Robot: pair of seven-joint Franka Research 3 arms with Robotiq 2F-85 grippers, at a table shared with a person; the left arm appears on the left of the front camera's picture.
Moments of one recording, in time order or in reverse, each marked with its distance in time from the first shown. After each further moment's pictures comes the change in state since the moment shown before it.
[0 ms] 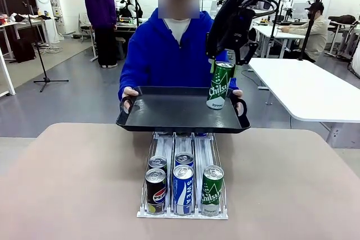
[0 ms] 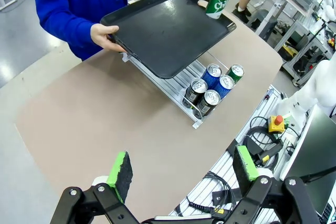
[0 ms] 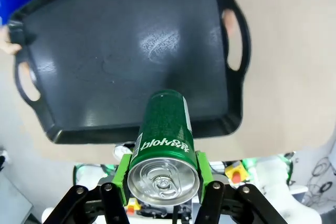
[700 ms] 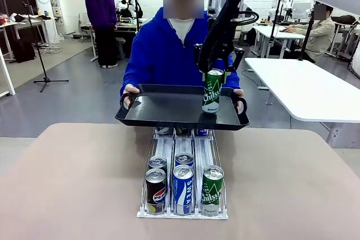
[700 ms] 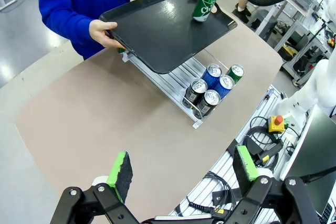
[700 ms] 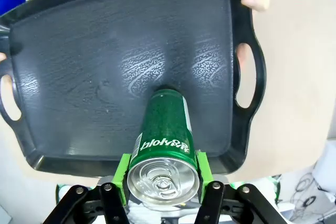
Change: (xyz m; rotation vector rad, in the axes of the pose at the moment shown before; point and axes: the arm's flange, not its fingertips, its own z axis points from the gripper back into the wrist) left arm 0.000 0.000 0.000 0.000 0.000 0.000; right arm 0.013 0.030 -0.033 -0.090 -0.079 0.056
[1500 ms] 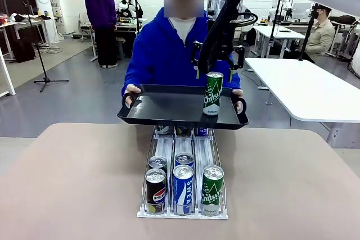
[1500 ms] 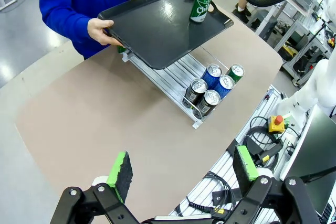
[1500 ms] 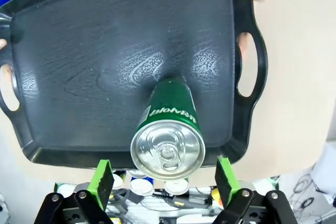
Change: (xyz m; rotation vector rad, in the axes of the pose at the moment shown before) left arm 0.000 0.000 0.000 0.000 0.000 0.000; right arm 0.000 0.001 -0.001 0.000 0.002 0.014
